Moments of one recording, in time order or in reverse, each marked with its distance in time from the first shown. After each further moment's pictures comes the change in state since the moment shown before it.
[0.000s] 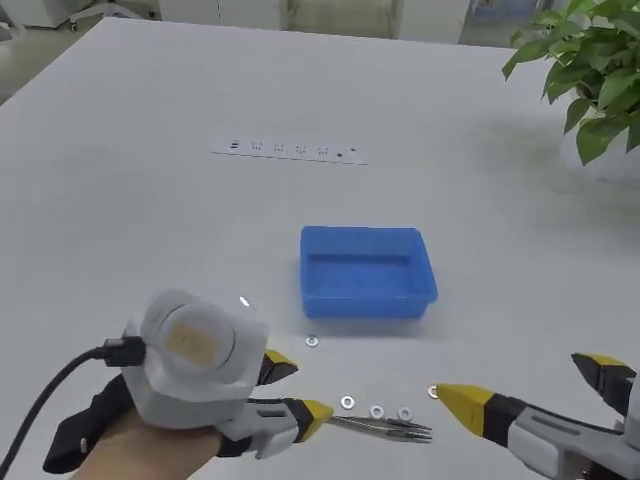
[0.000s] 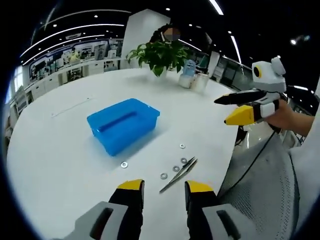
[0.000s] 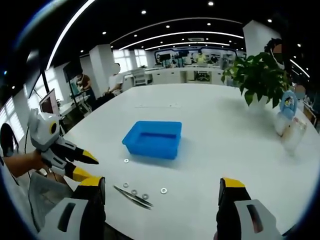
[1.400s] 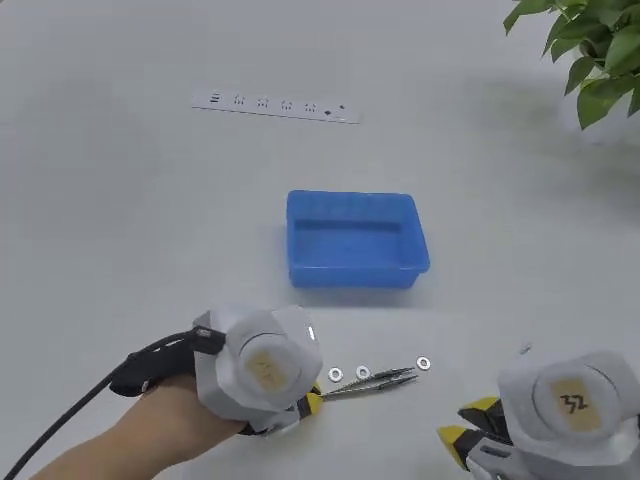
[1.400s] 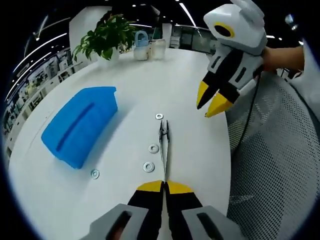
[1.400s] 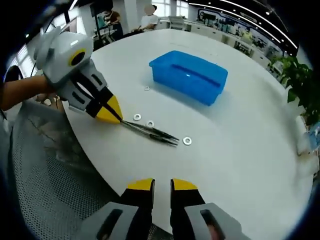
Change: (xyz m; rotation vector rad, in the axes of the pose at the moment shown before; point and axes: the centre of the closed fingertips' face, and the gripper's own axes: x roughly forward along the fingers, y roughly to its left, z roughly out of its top) left arm 0.052 -0.013 -0.040 0.383 0.177 -0.166; right arm 0.033 0.021 -0.110 -0.329 0.509 0.111
